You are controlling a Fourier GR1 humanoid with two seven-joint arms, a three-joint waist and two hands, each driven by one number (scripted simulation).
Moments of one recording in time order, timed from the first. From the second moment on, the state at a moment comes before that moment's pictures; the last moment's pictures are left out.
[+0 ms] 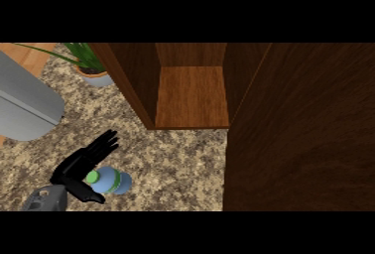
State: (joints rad) left arm -0.26 0.25 0.22 -0.68 -0.07 -0.80 -0.43; right arm 0.64 -0.04 0.13 -2.21 -0.28 0.36 -0.14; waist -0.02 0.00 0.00
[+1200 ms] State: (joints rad) left arm -0.37 0.22 0.14 -0.42 -0.05 -0.78 -0.52; right arm 0.62 -0.02 0.17 -2.20 -0.26 0.35 -0.13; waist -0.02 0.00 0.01
